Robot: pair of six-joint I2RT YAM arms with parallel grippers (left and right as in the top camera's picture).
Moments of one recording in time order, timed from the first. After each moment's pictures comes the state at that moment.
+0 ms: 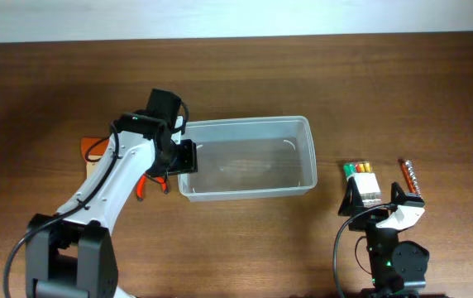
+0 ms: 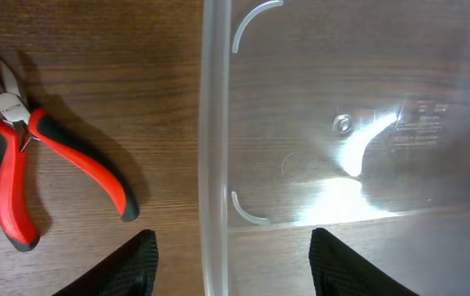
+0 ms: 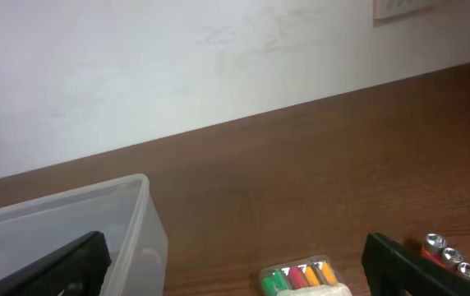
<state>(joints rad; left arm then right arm) -0.25 1.72 1.27 -0.96 0.12 -0.30 0.01 0.02 0.01 -0.07 0.05 0.24</state>
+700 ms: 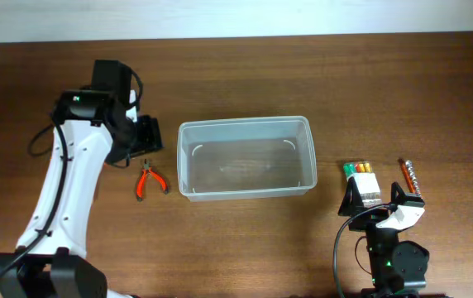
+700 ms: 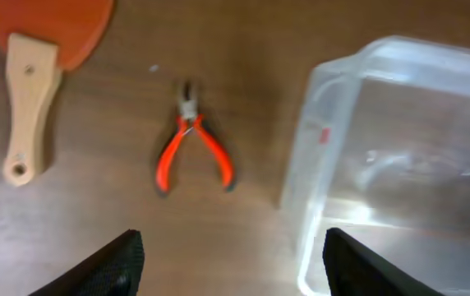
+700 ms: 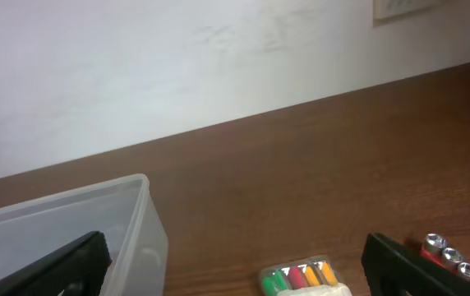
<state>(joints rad) -0.08 1.65 1.53 -1.25 0.03 -0.30 0.01 0.02 0.01 -0.07 0.05 0.24</state>
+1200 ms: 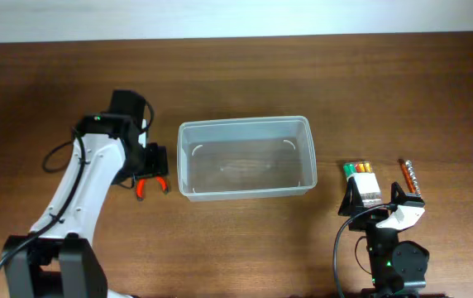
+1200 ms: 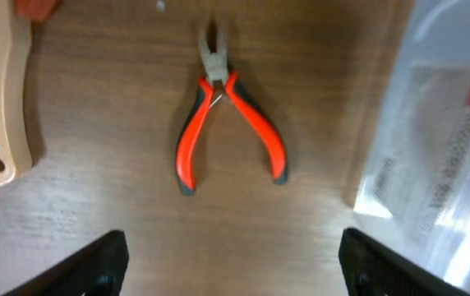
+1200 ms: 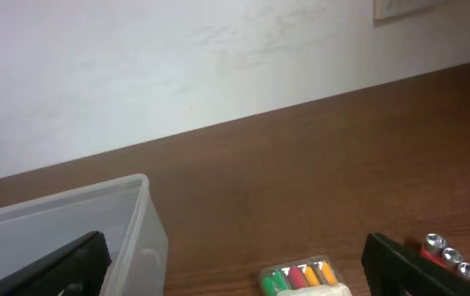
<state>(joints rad) -0.08 1.65 1.26 -1.08 -0.04 -0.22 0.01 0.02 0.01 -0.07 0.05 0.24</state>
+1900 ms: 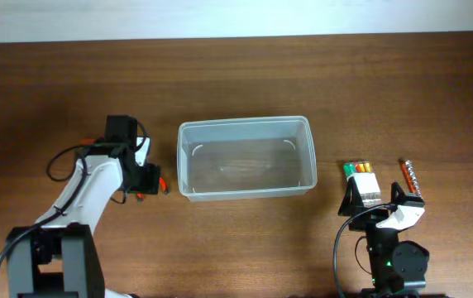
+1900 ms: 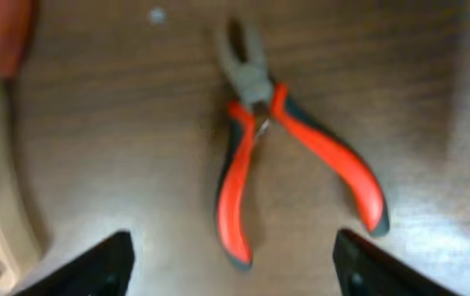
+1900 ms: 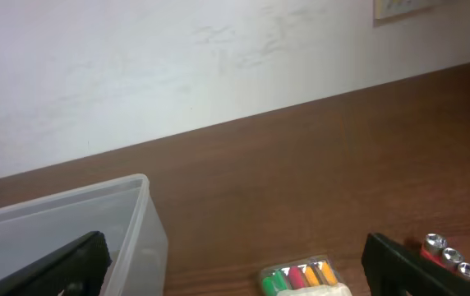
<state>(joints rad) -0.01 1.65 0.99 -0.73 -0.07 0.10 0.01 0.02 0.01 -0.07 0.05 0.24</state>
